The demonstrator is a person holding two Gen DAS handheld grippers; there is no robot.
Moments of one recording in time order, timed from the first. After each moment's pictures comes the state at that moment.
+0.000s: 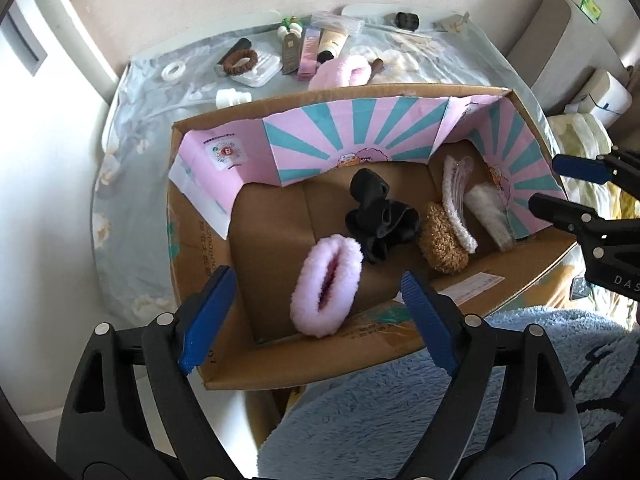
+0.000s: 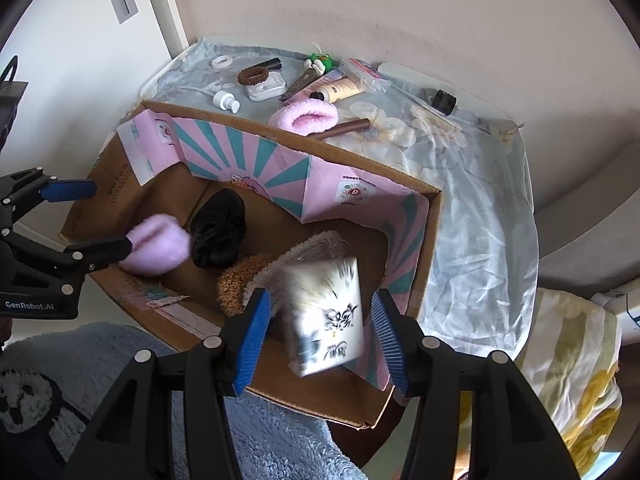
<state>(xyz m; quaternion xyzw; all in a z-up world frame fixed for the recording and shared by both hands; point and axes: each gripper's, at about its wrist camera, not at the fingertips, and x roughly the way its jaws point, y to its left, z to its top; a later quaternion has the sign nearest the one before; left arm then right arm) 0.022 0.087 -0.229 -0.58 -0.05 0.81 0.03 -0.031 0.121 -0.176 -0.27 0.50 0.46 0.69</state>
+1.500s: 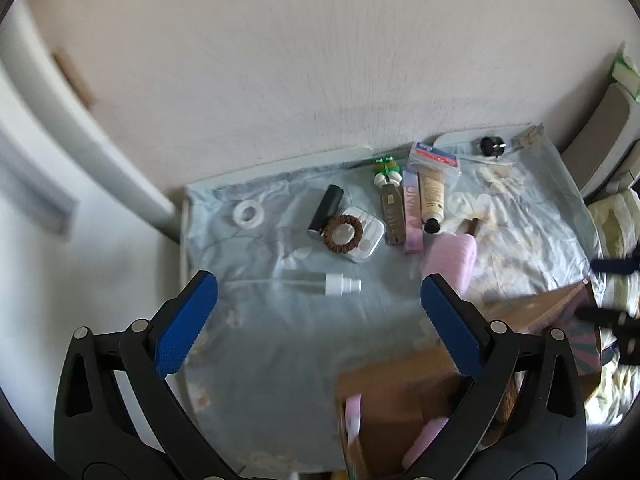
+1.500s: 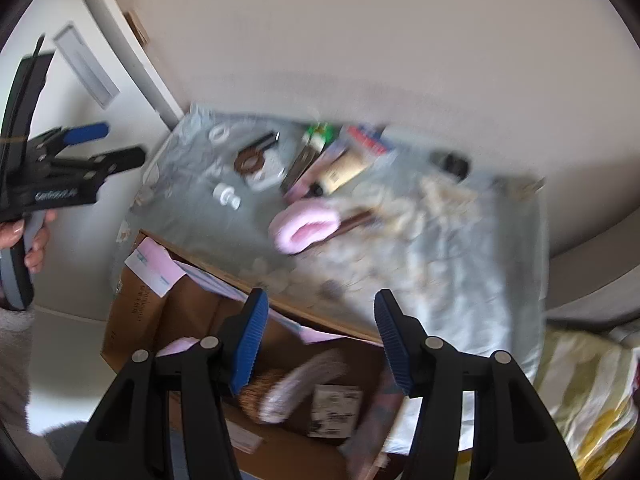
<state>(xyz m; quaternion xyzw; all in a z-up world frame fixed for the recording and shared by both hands) -0.143 -0.049 -0.191 -0.52 -0.07 0.85 -0.07 0.043 0.220 -0.142 -0.27 0.51 0.55 0.61</state>
